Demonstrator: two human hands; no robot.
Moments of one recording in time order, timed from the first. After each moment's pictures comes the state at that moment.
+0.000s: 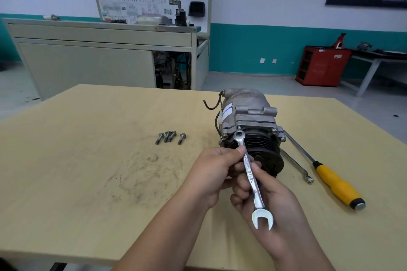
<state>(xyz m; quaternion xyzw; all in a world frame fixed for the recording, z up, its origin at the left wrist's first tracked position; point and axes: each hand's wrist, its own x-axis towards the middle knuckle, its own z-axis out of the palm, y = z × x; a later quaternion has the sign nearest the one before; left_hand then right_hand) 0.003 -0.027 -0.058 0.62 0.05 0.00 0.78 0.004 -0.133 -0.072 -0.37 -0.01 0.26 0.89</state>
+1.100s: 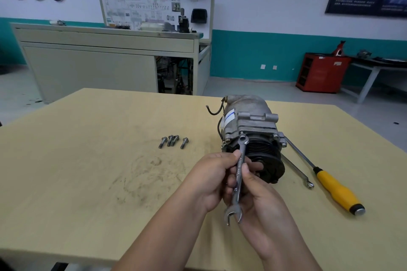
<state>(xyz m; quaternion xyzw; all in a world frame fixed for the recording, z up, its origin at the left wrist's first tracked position) 0.002 -0.020 -0.058 0.54 0.07 -0.04 0.84 -0.004 -0.114 -0.072 -0.38 -0.02 0.23 0.90</state>
